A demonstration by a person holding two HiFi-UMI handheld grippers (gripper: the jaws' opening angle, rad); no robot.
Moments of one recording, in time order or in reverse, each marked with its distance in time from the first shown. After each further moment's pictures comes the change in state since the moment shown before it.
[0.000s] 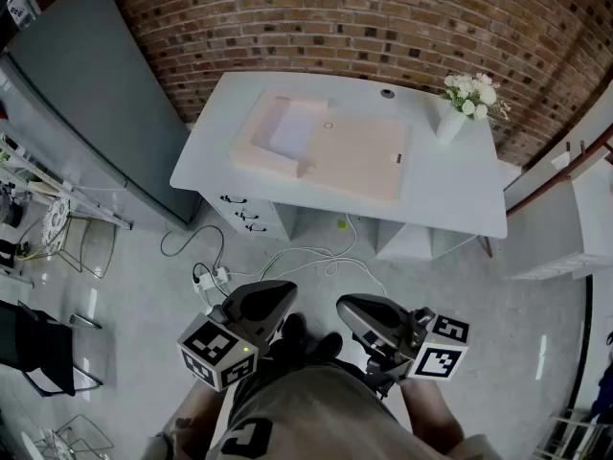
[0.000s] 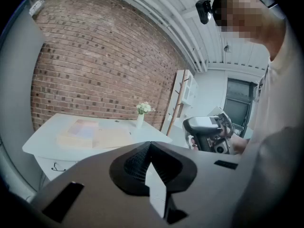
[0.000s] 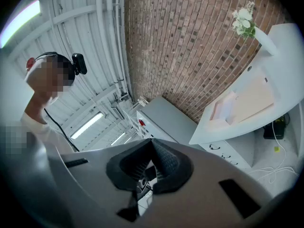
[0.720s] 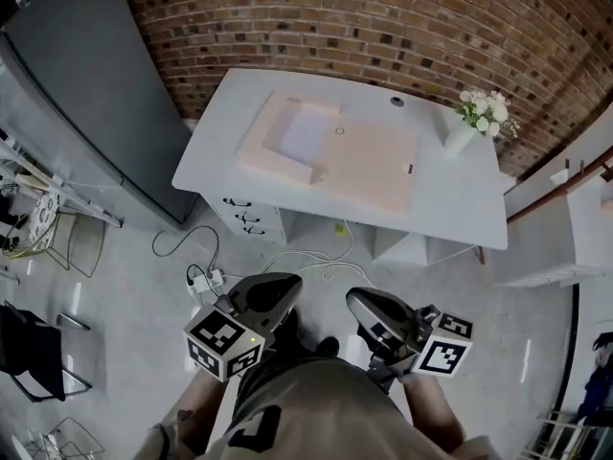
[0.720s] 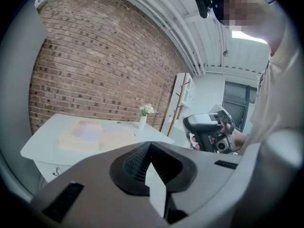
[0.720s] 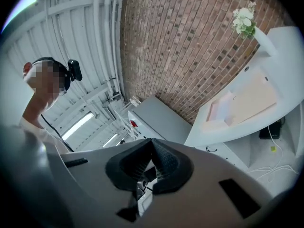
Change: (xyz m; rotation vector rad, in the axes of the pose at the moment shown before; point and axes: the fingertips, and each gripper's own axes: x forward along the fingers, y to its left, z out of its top) left arm -0.006 0.060 0.002 -0.002 -0.024 -0.054; right arm 0.054 -0.020 0.006 0.011 -0.017 -0.097
